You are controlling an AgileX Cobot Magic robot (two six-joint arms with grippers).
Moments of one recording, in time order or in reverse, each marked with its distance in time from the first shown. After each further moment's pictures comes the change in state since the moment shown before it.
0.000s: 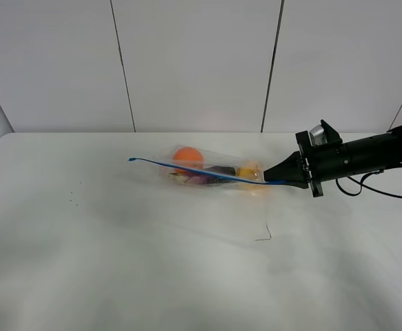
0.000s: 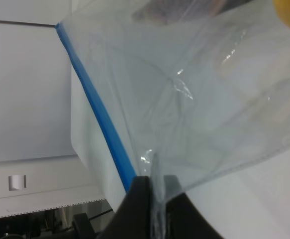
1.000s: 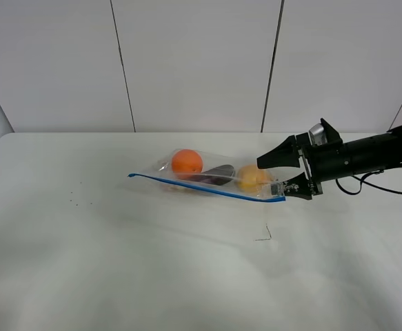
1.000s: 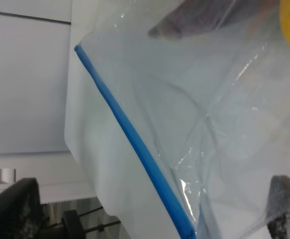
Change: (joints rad) left arm 0.000 0.000 0.000 0.005 0.000 0.001; right arm 0.000 0.000 0.000 0.000 0.000 -0.059
